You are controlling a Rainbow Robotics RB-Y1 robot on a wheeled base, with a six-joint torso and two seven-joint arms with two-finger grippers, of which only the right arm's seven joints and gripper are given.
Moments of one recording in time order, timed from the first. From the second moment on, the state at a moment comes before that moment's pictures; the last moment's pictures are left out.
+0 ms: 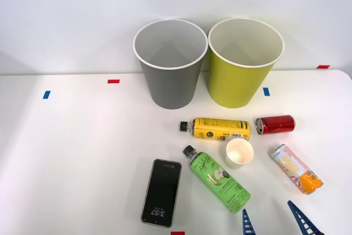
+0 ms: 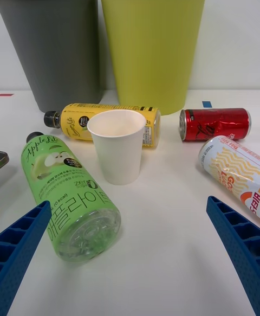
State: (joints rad) arm 0.92 -0.32 0.36 -1.90 -0.06 -0.61 1.57
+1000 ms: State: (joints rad) arm 0.91 -0.34 0.31 -2.00 -0.07 -0.48 1.58
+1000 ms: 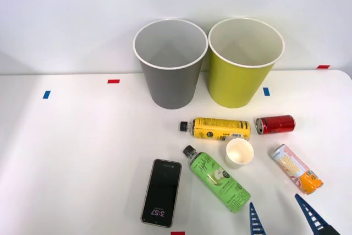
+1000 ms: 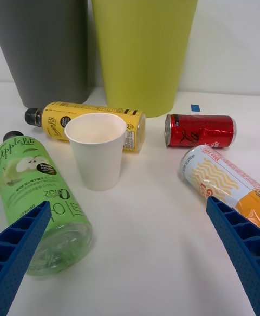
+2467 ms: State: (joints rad) arm 0.69 -0.90 -0.03 -2.62 -0.33 0.93 1.21
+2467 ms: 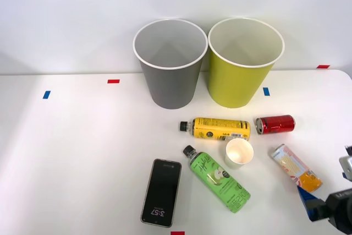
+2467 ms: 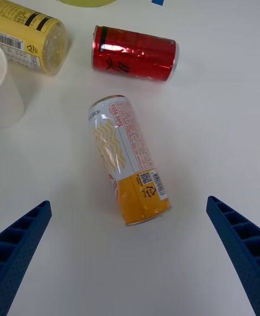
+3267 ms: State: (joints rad) arm 0.28 -1.00 0.14 -2.44 -0.43 1.16 1.24
